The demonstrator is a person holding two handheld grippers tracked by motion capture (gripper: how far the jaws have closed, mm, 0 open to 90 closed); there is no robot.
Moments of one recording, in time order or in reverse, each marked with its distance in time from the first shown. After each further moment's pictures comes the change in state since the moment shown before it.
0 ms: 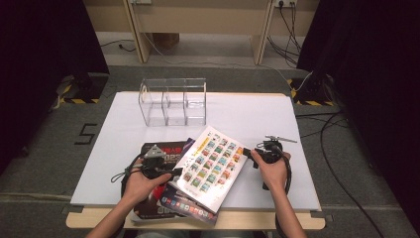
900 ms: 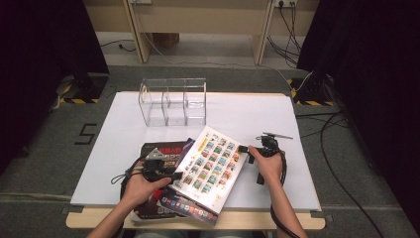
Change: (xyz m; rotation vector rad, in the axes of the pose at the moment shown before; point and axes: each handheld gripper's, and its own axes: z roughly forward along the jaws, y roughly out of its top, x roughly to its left) left arm -0.005 -0.006 -0.003 0.054 -0.016 -0.002; right arm -0.011 0.008 0.026 0.058 0.072 0.162
